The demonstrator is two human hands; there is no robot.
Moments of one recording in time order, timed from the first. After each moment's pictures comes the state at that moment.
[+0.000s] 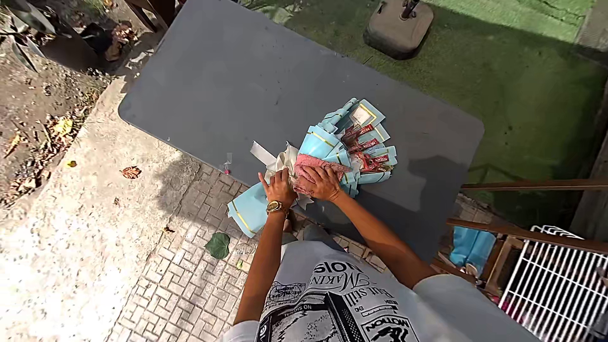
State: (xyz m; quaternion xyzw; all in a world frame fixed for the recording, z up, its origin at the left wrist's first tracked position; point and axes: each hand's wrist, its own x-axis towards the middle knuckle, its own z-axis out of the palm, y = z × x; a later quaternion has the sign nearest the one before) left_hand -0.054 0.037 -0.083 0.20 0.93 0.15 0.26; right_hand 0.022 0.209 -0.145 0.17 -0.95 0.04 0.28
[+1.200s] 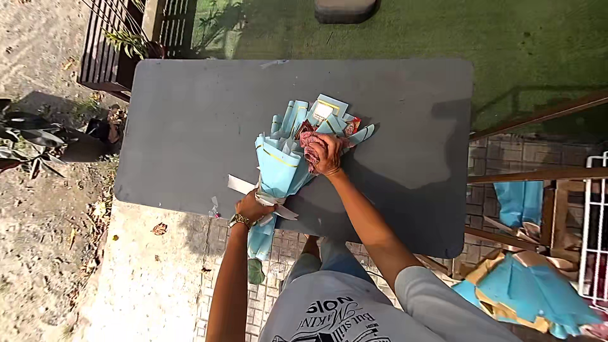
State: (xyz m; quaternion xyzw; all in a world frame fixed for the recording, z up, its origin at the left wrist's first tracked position) left_hand -0.138 0.057 -0.050 0.21 0.88 0.03 0.44; right_hand -0.027 0.302 -0.163 -0.14 -0.84 0.07 0.52
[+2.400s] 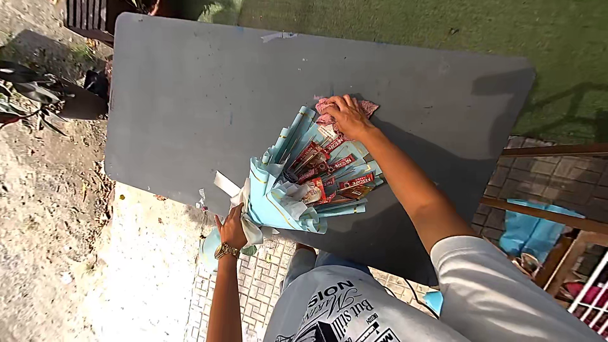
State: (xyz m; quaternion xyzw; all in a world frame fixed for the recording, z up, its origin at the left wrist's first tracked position) left_hand -0.078 0.034 -0.048 0.15 0.93 0.01 0.34; right_hand -0.064 0.472 -0.158 -0.07 -0.96 0.27 -0.02
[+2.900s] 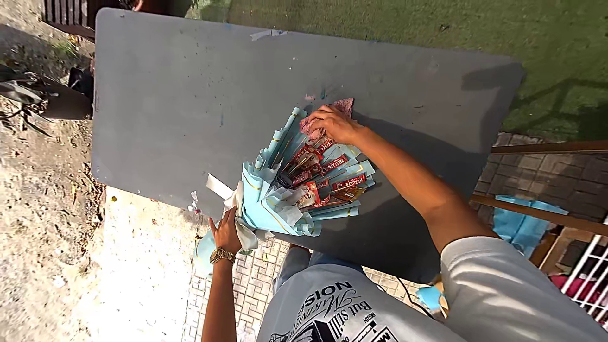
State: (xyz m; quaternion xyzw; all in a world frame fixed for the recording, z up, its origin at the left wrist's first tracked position) left_hand -0.074 0.040 -0.050 0.15 0.93 0.00 0.32; right_hand -0.065 0.470 -0.151 0.10 -0.93 0.35 -0.03
